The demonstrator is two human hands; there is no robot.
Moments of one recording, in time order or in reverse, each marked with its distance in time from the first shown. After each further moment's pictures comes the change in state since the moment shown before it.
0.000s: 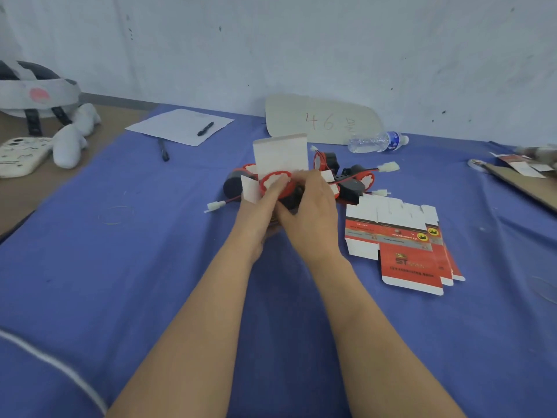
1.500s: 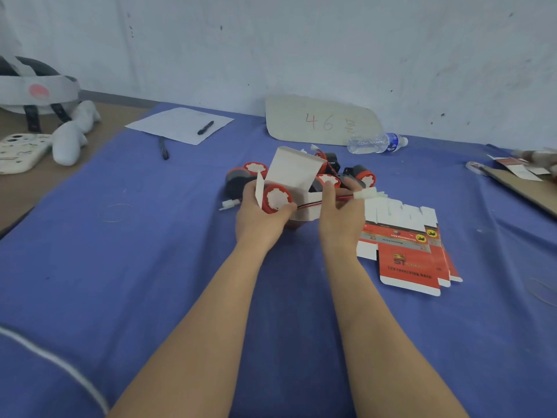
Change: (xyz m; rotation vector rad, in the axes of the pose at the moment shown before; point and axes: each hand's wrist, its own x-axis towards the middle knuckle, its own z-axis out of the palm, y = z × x) left_hand 0.011 -0.023 -0.002 0.455 0.280 0.101; right_hand 0.012 0.025 -0.010 0.345 0.324 0.454
